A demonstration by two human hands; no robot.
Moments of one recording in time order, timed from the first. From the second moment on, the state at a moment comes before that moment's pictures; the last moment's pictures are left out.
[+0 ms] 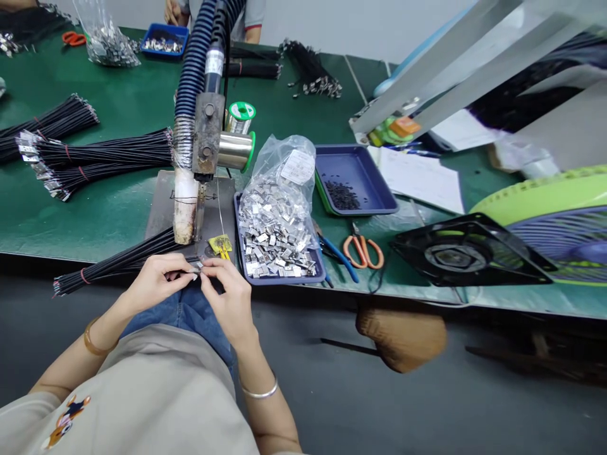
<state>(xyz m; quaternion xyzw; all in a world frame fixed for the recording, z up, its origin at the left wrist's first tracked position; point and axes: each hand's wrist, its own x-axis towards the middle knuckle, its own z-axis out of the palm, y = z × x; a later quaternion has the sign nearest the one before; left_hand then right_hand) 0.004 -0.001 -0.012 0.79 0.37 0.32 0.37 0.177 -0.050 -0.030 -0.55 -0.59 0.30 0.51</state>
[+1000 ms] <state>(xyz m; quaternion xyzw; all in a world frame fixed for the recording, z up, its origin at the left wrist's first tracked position) 0.015 0.000 -0.012 0.54 0.44 0.39 0.61 0.168 -0.055 -0.032 -0.55 -0.59 0.14 0.57</state>
